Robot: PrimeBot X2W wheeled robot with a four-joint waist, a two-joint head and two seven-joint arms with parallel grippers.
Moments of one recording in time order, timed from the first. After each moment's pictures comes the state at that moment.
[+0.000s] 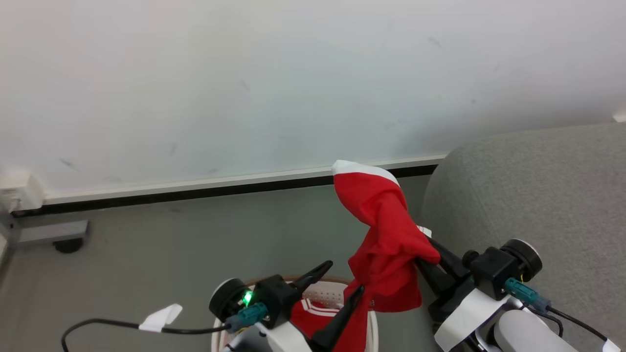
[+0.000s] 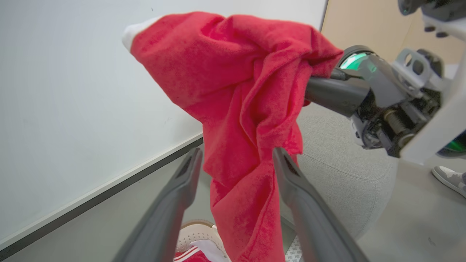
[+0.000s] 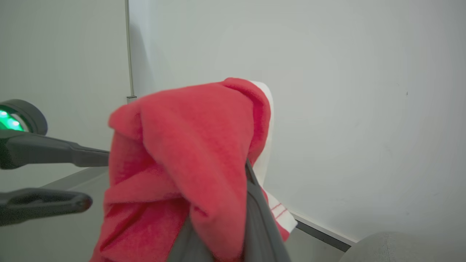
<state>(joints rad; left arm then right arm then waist) -0.34 0.27 -0.76 0.10 -0.40 -0.03 -0.05 -0.47 -0.26 0.71 0.37 0.46 0.13 -0.26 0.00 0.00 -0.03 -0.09</state>
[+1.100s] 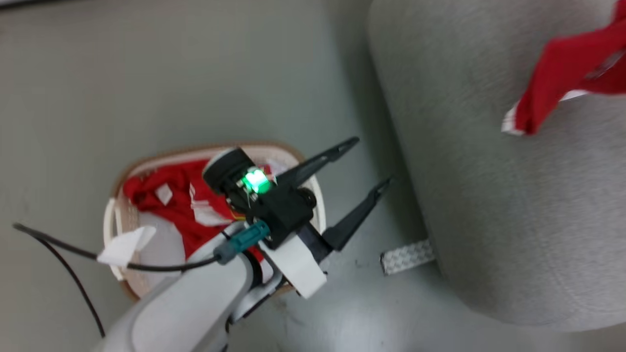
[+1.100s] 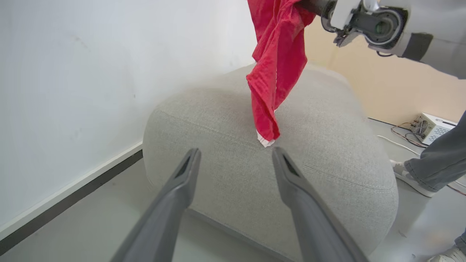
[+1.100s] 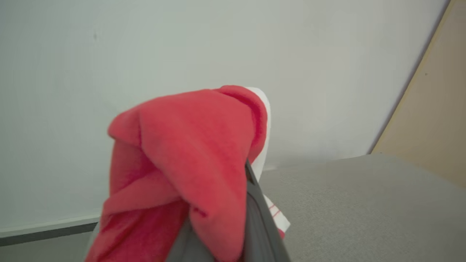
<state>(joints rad) -0.69 0.32 -0.78 0.00 -0.30 -0.11 -0.08 -0.82 -0.23 -0.25 0.35 0.22 0.13 -0.06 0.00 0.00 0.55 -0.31</state>
